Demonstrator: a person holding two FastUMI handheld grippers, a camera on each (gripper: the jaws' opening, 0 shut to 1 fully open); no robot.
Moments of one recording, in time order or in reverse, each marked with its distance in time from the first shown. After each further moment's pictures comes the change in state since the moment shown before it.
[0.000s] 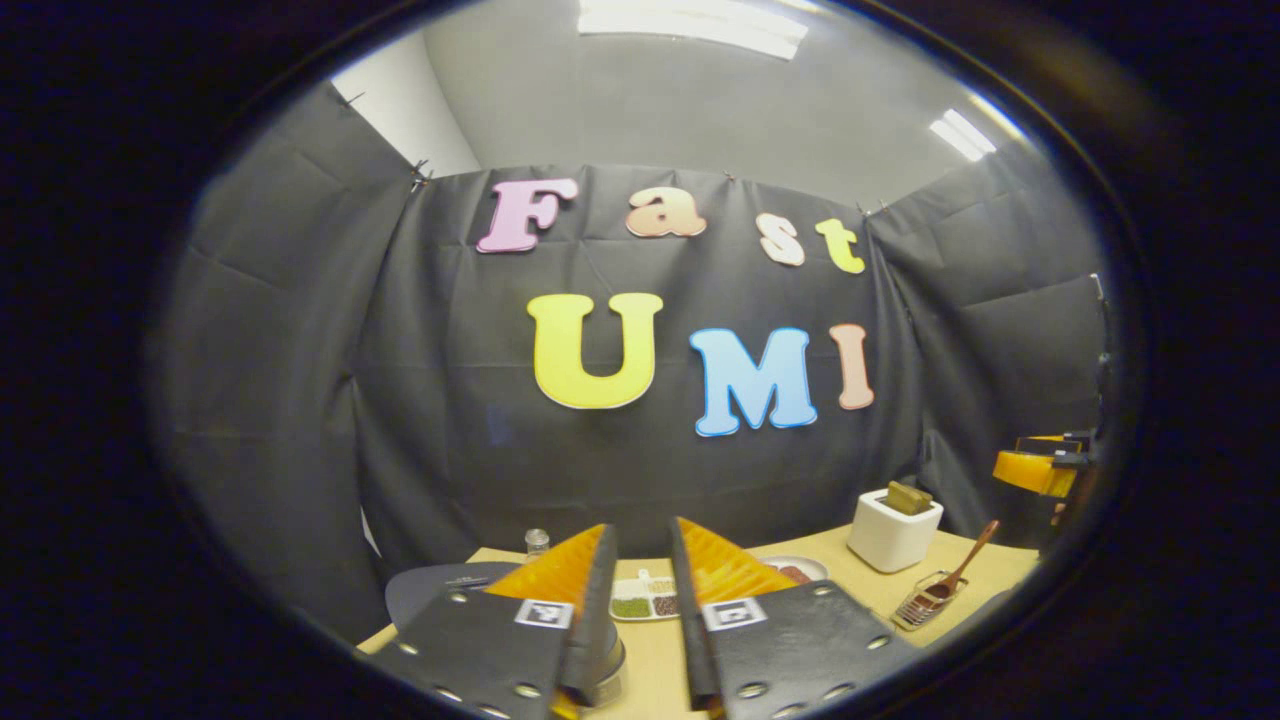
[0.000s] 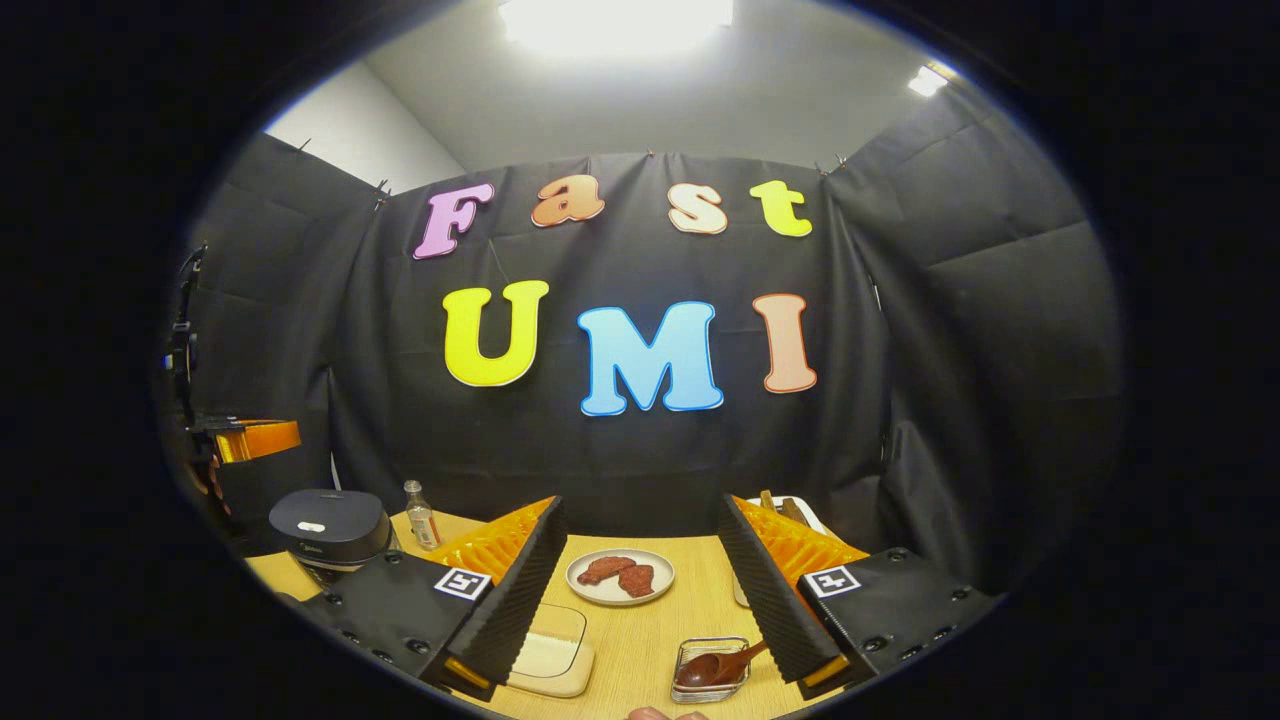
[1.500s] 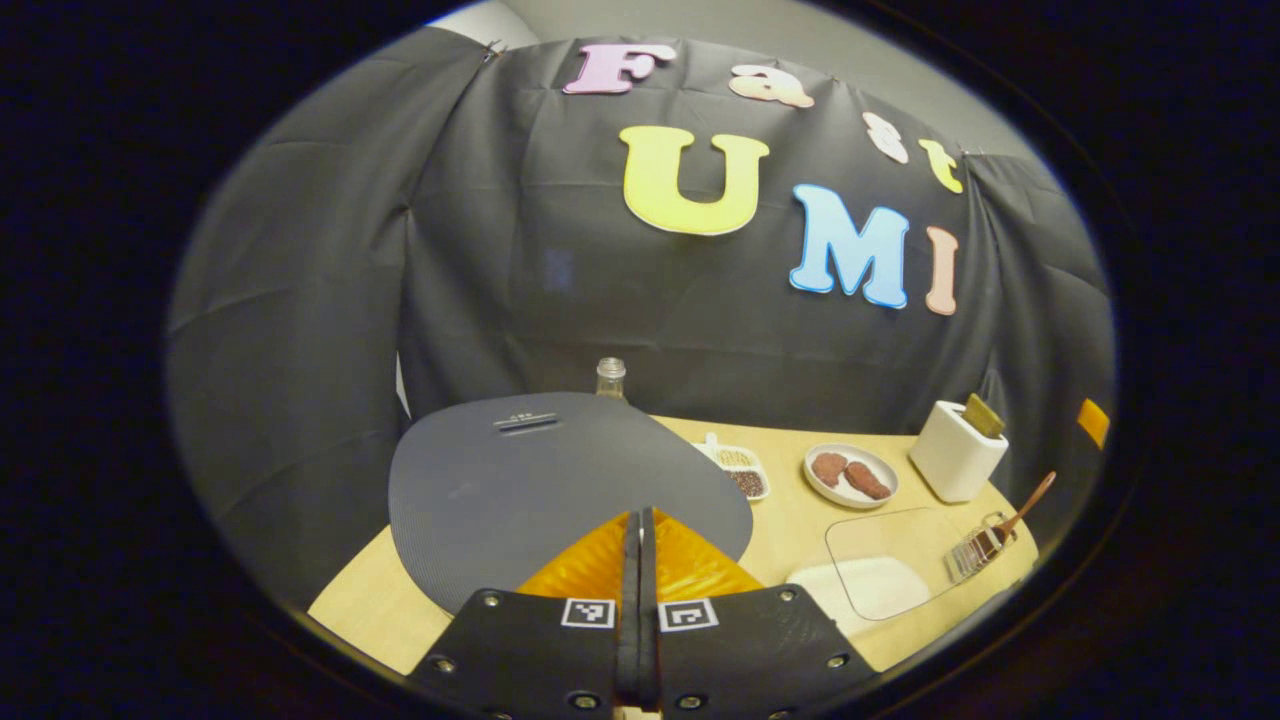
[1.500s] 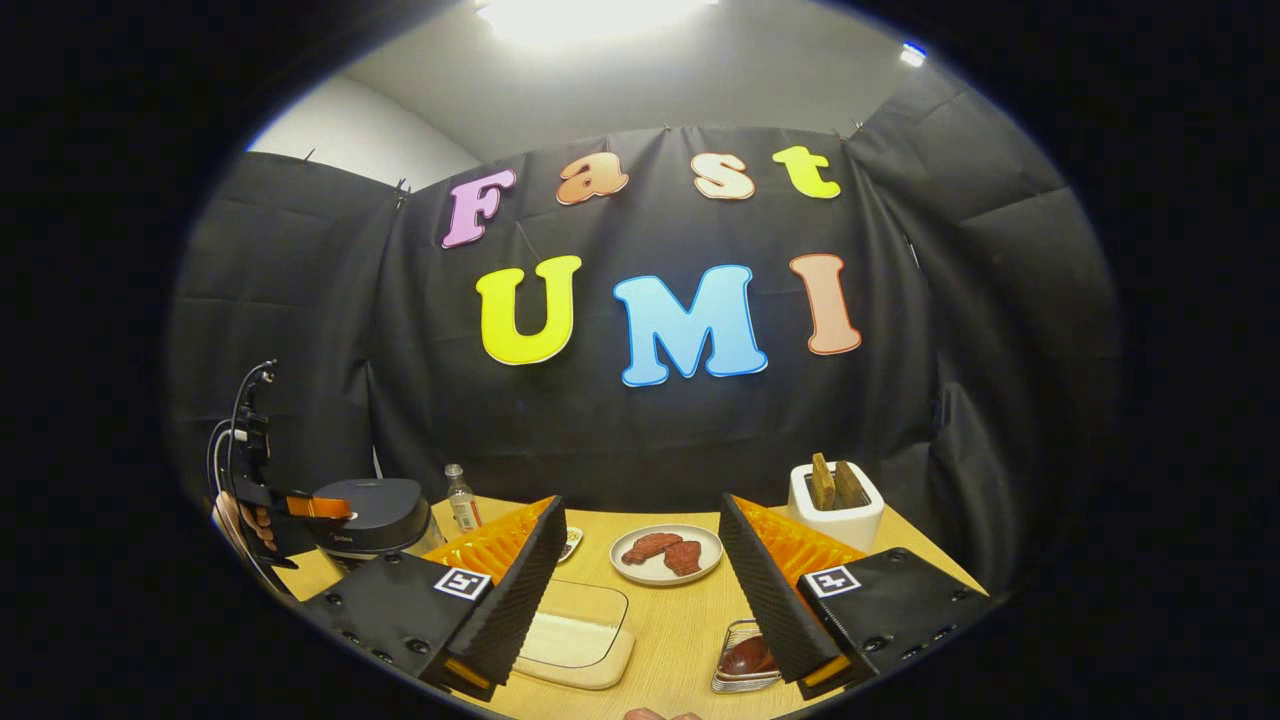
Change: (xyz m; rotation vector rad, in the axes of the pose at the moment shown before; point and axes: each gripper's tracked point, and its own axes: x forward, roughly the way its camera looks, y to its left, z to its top) left arm 0.012 0.077 -0.189 -0.116 0.436 0.105; right arm 0.012 0.024 -0.046 0.045 0.076 0.133
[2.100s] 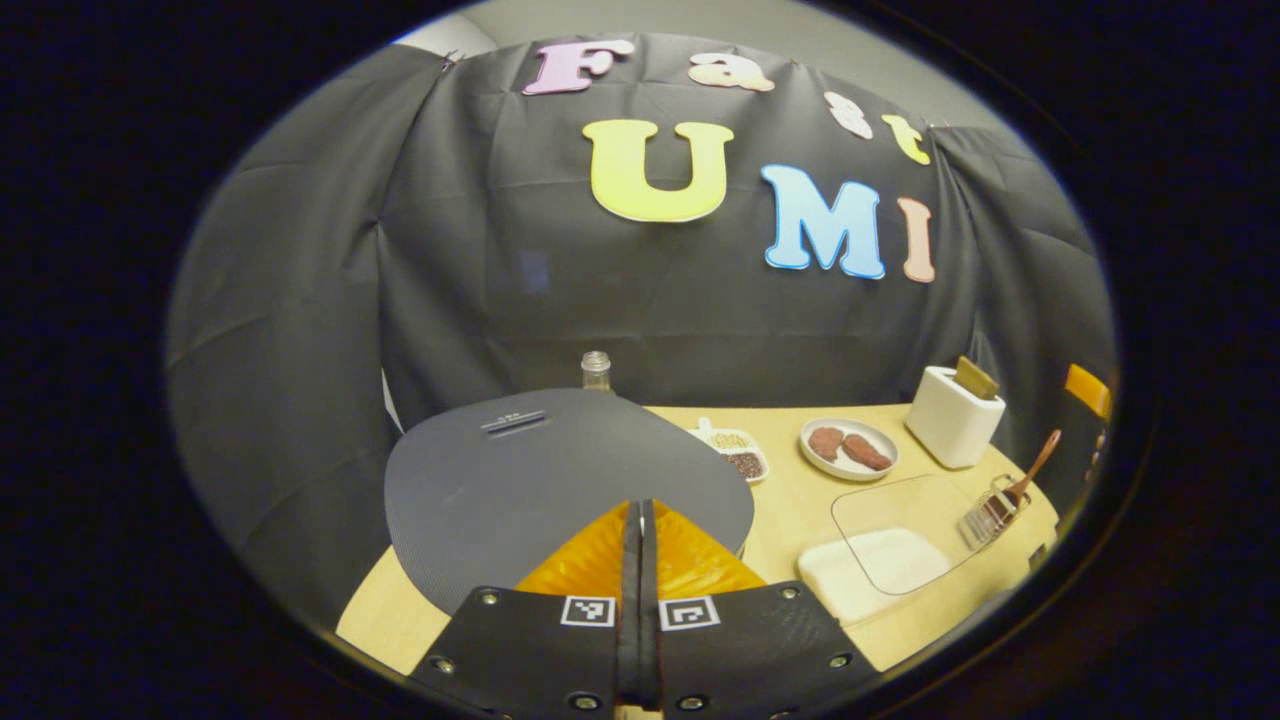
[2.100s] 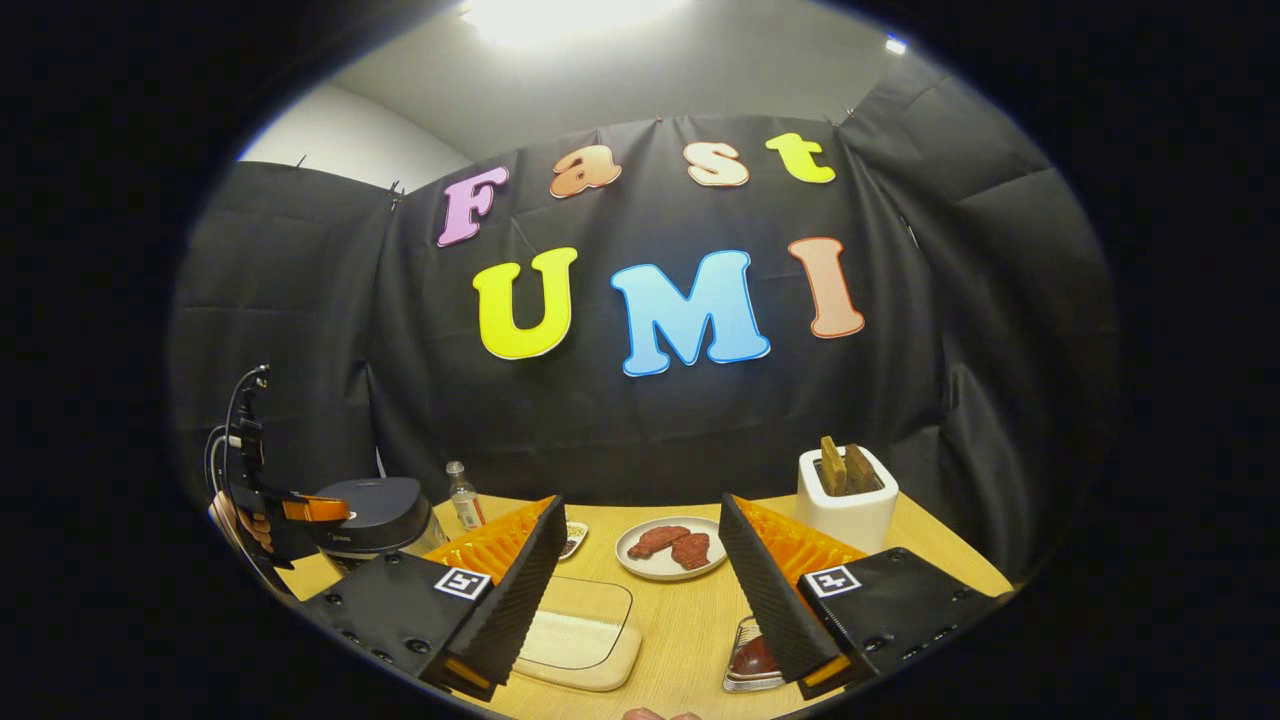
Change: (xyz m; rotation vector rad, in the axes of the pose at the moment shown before) left arm 0.000 -0.001 -0.006 0.049 0.018 -0.065; right arm 0.013 -0.002 -0.017 0.042 0.009 0.004
